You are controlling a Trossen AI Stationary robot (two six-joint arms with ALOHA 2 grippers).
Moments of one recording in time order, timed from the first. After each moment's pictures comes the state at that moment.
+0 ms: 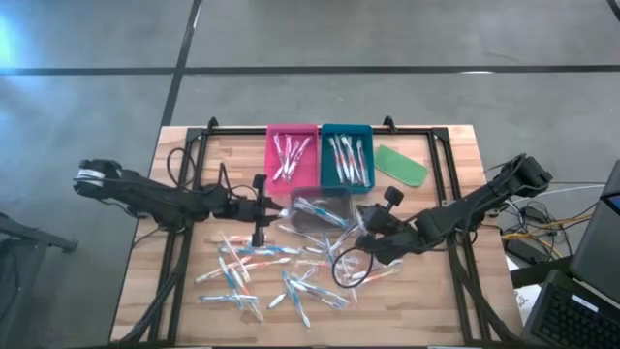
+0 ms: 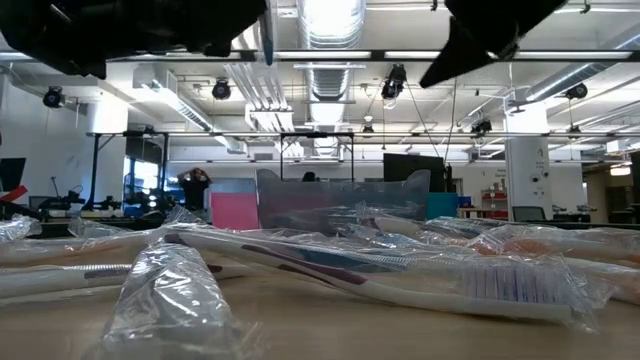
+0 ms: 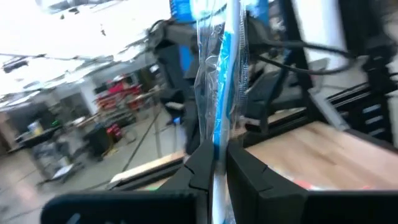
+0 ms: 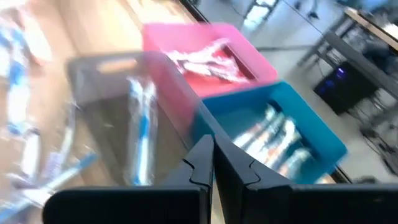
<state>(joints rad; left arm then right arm) -0.09 1.18 0.41 0.96 0.02 0.36 0.45 1.41 0.95 -0.51 0.99 0.51</state>
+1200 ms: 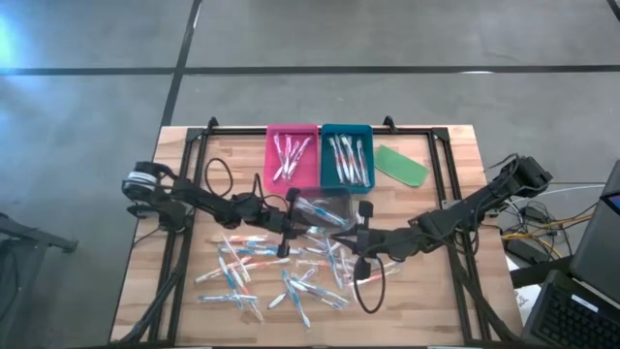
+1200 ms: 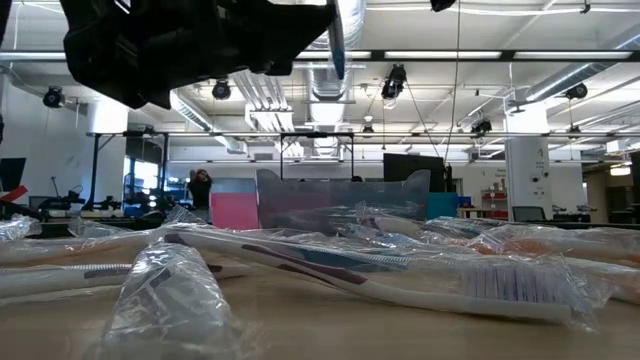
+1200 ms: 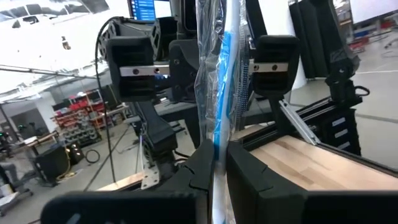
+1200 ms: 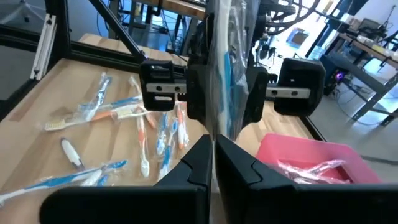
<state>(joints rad) -0.10 1.66 0.61 1.27 0.17 0.31 0.47 1.41 0.92 0.15 0.60 -0.05</state>
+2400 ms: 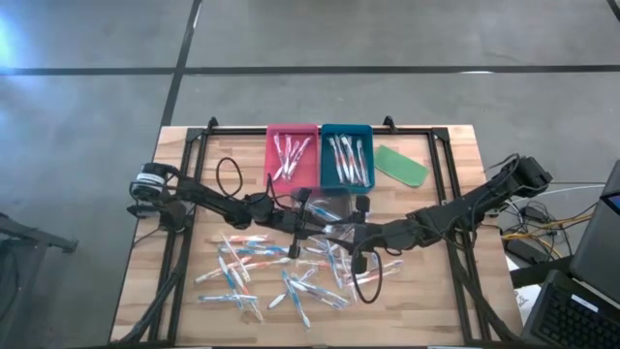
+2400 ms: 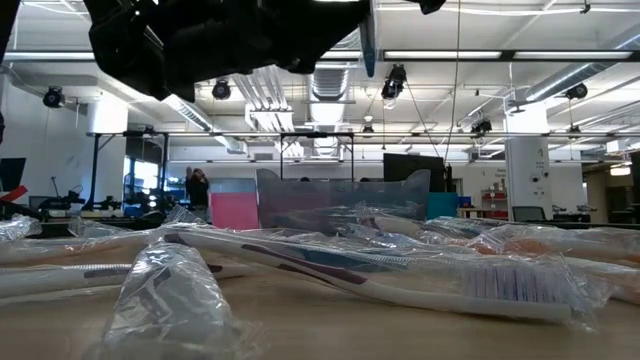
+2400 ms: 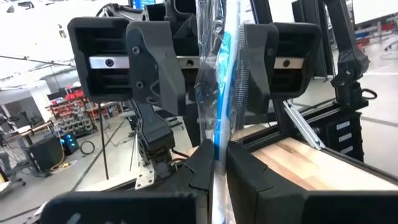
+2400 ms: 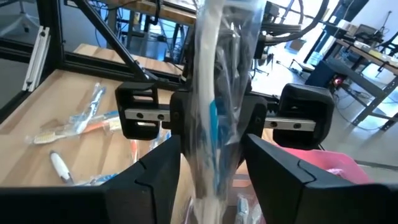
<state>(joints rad) -0.10 1.72 0.74 1.18 0.16 0.28 0.42 1.41 0.92 0.20 0.55 -0.09</state>
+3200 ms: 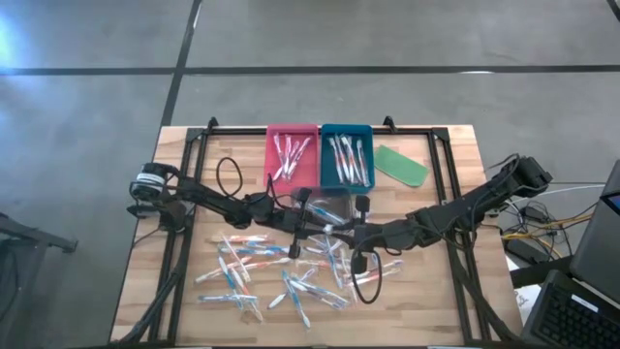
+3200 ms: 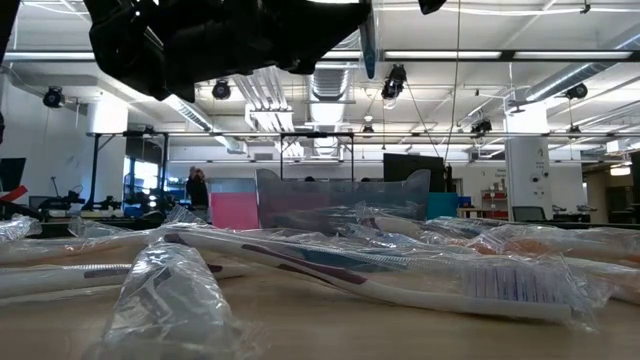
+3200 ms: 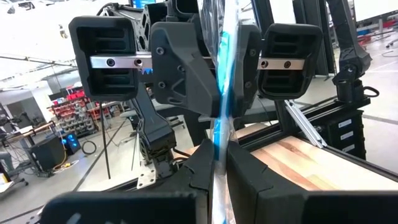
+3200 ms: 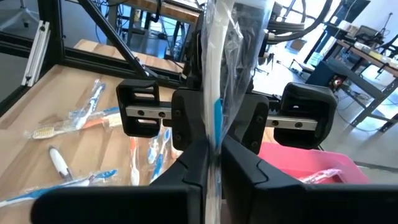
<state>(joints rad) -0.10 1.72 0.74 1.17 0.16 0.28 0.41 1.41 0.92 0.19 0.55 -0.10</state>
